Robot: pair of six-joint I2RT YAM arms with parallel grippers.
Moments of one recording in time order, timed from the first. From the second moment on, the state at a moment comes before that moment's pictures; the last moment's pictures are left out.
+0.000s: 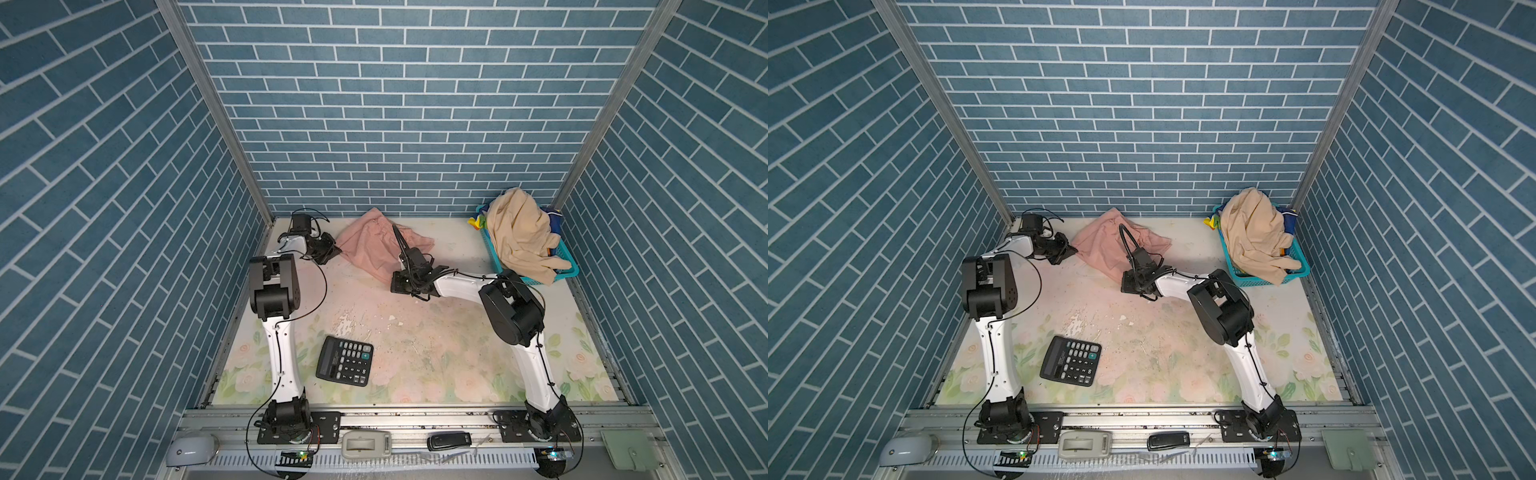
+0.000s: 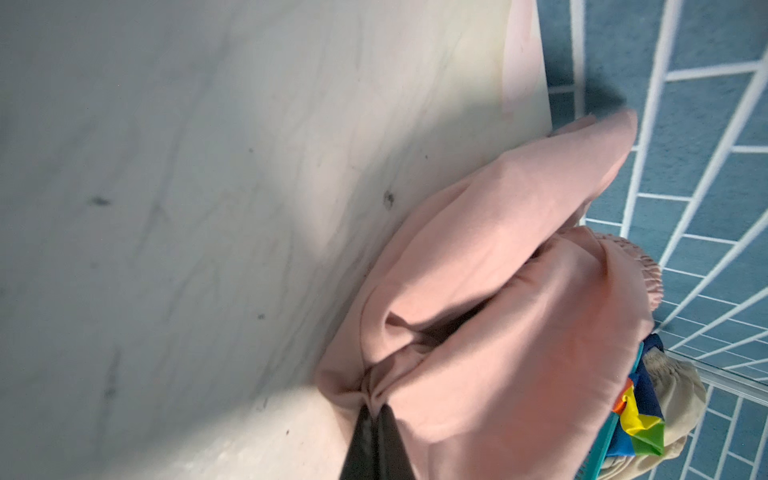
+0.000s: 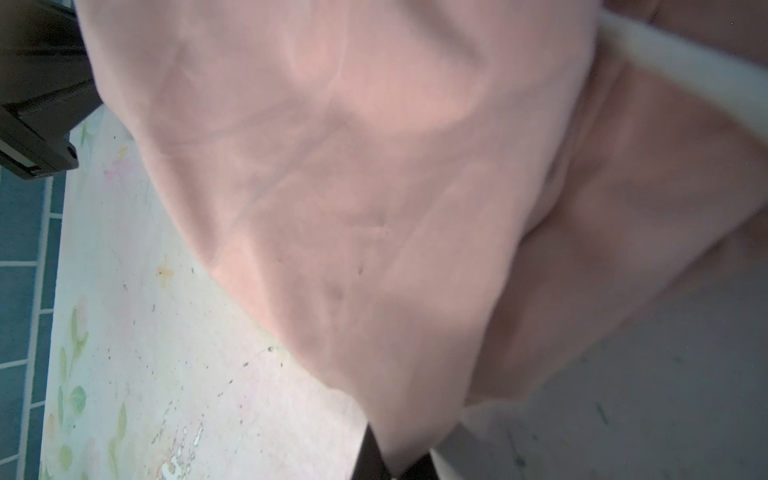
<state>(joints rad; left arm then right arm) 0.10 2.37 1.81 -0.47 0.61 -0.74 0.76 2.21 1.51 -0.14 -0.16 0.68</state>
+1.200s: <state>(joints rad) 0.13 2.06 1.73 -0.58 0.55 -0.64 0.67 1.84 1.30 -0.24 -0.25 0.55</state>
